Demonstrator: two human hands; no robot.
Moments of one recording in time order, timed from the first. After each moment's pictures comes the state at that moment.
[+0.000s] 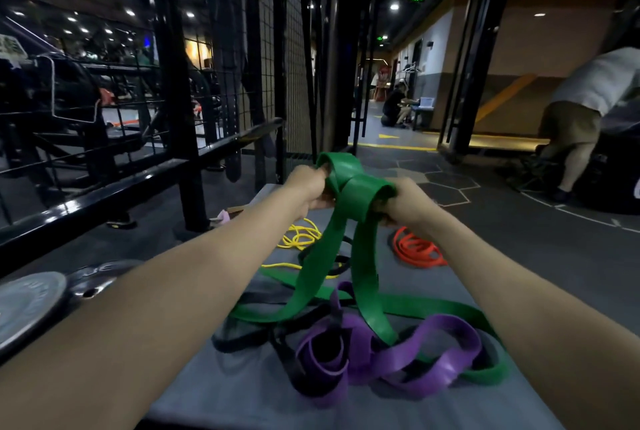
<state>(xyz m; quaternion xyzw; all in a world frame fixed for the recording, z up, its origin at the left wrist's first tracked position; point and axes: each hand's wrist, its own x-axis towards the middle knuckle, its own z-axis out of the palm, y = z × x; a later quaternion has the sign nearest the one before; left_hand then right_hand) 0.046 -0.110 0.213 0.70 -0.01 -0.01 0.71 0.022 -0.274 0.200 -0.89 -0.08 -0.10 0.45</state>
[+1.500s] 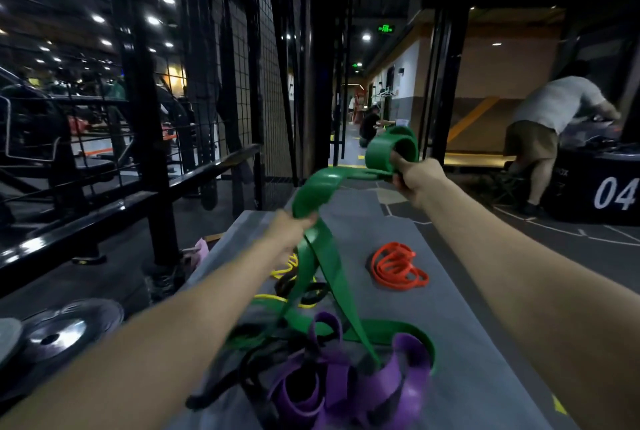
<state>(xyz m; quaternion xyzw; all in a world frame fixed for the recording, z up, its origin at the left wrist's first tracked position) 0.058 -0.125 0.182 0.72 -0.03 0.02 0.70 0.044 -0.320 0.271 -0.62 0.10 -0.21 0.75</state>
